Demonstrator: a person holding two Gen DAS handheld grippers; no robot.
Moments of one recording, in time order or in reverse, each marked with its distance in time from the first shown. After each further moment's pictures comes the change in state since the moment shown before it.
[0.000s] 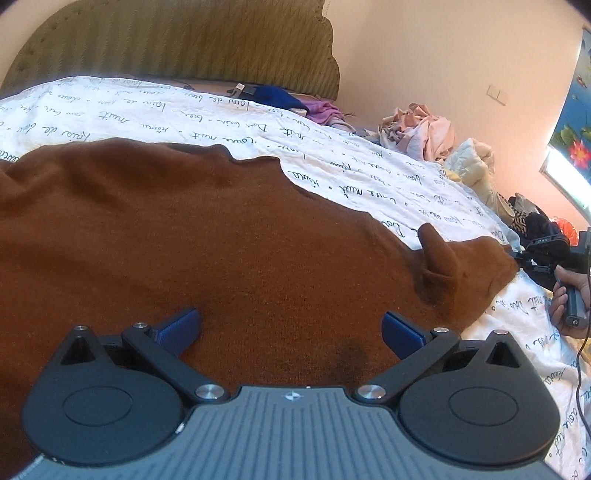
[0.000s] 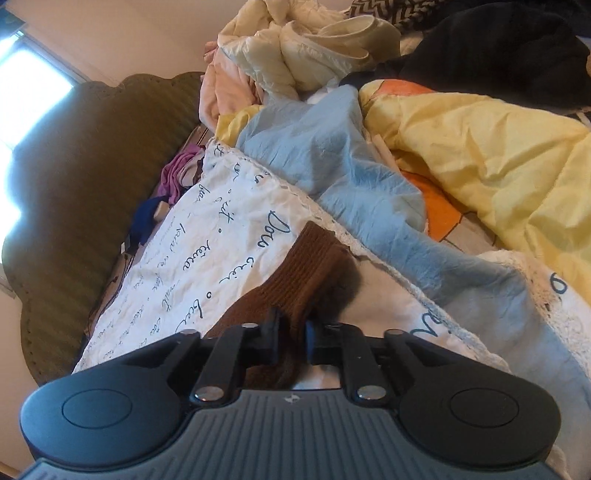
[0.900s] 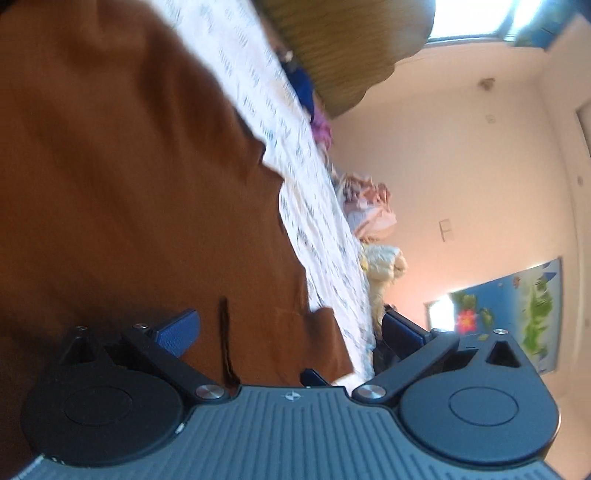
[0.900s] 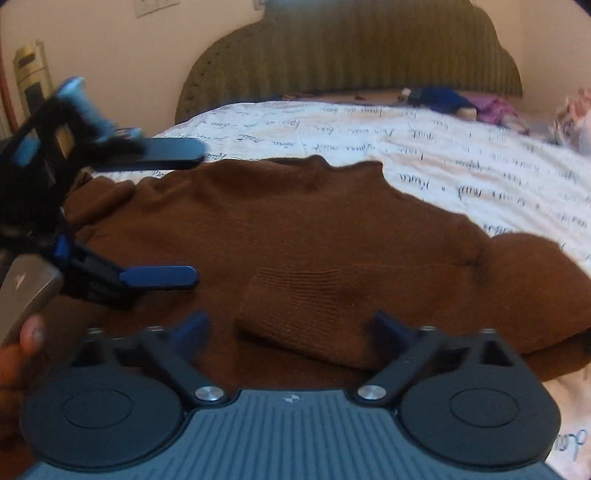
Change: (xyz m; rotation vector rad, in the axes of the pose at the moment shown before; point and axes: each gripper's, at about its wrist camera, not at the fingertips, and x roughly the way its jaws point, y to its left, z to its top) left arm -0.020 0.107 0.025 -0.743 0.140 -0.483; right arm -0.060 0.284 -0.349 -1.041 0.181 0.221
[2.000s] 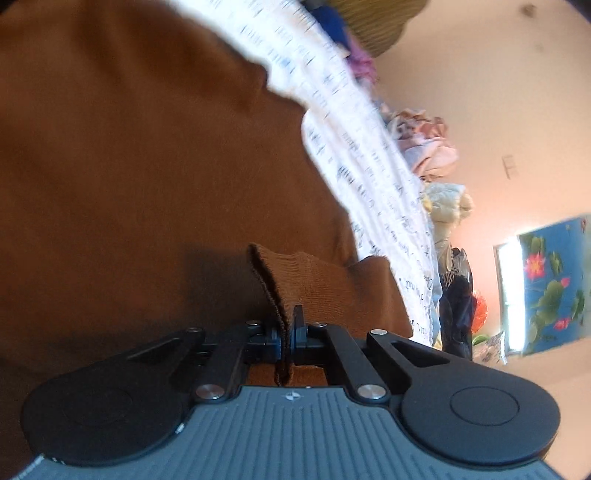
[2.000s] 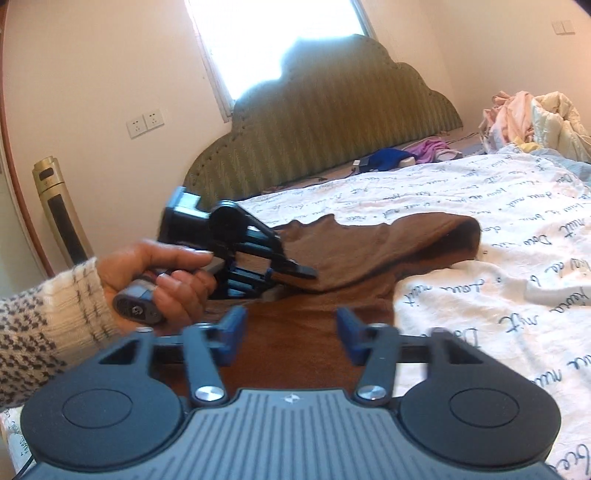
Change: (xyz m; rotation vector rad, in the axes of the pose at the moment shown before) left arm 0.046 -0.032 0.014 0.180 0.114 0.259; right arm -0.158 -0.046 -0.105 0.300 -0.294 0.016
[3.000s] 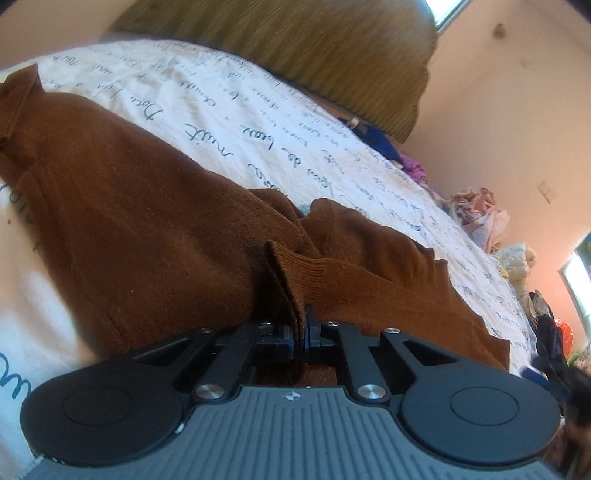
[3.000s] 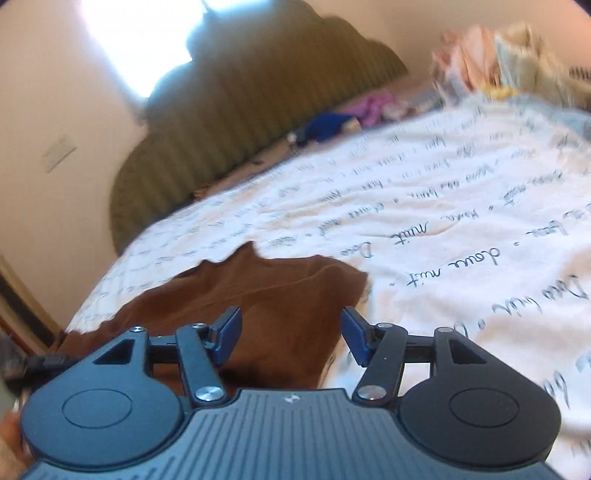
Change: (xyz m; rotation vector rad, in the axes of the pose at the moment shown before) left arm -0.163 0.155 0.048 0.204 -0.359 0.212; right arm 0.181 -0.135 0.095 0.274 0.184 -0.123
